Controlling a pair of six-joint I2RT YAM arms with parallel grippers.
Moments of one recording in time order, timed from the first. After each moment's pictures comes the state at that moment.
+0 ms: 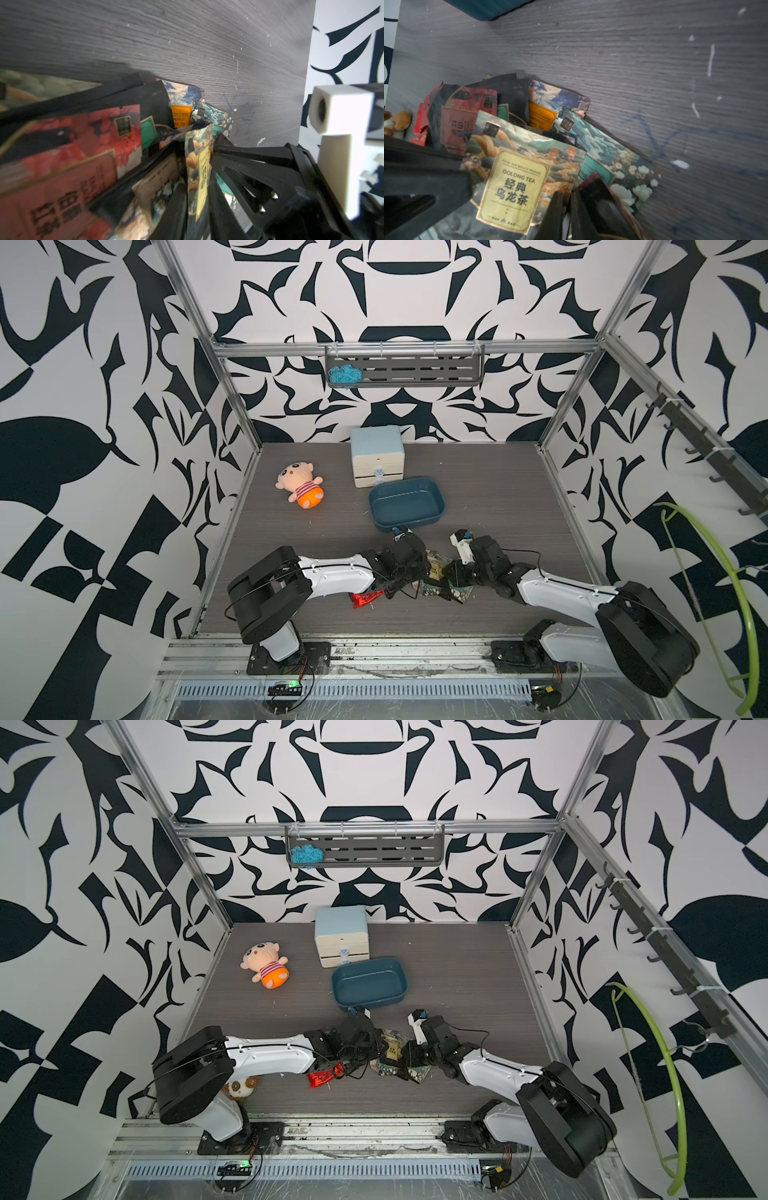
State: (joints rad) left arm -1.05 1.64 0.82 0.03 0.04 -1.19; right arm 0.57 1.24 0.36 0.01 -0.29 0.50
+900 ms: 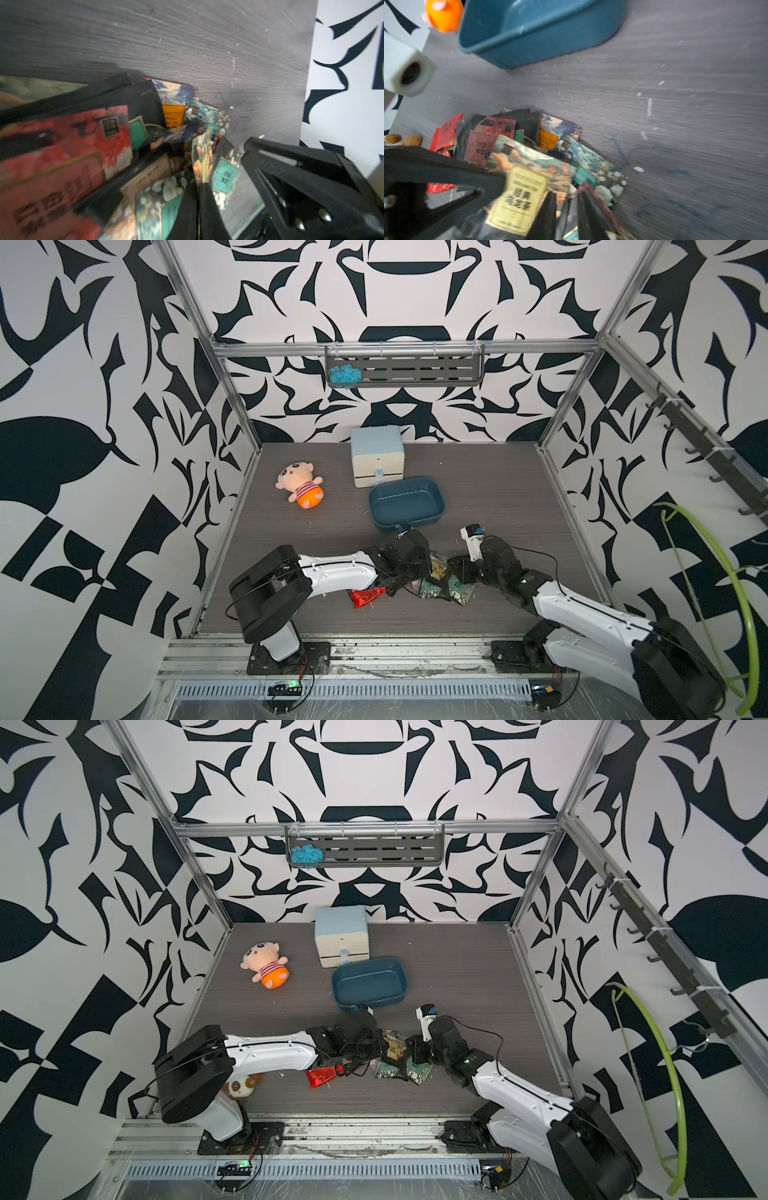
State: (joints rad) left arm -1.05 1.60 0.87 -0.06 0.06 -1.16; right arm 0.57 0.96 0.30 -0.03 -0.13 0.51
